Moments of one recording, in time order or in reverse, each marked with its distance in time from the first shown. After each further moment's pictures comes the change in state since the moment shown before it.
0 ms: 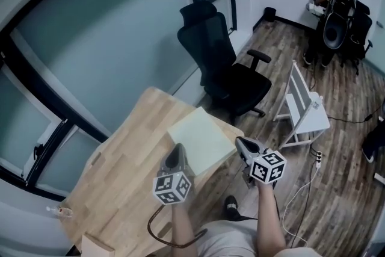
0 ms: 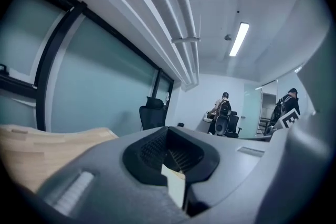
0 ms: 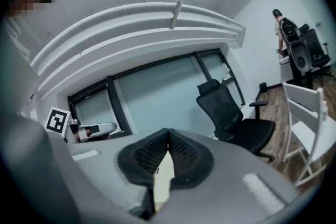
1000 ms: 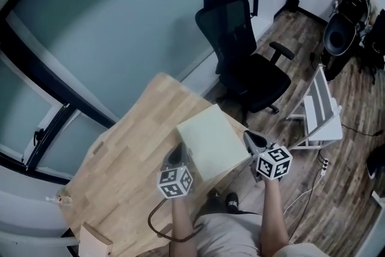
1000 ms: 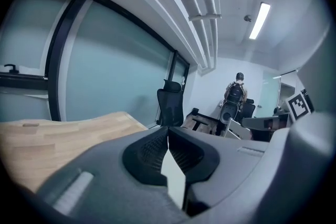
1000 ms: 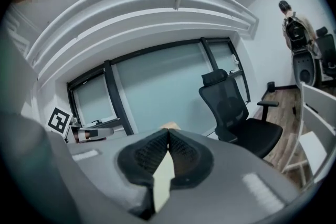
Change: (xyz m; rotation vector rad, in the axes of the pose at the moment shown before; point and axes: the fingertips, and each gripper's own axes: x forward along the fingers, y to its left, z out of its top) left arm 0.071 0.090 -0.063 -0.023 0.195 0.159; right arm 0.109 -0.050 -0.010 -0.086 0.140 0.040
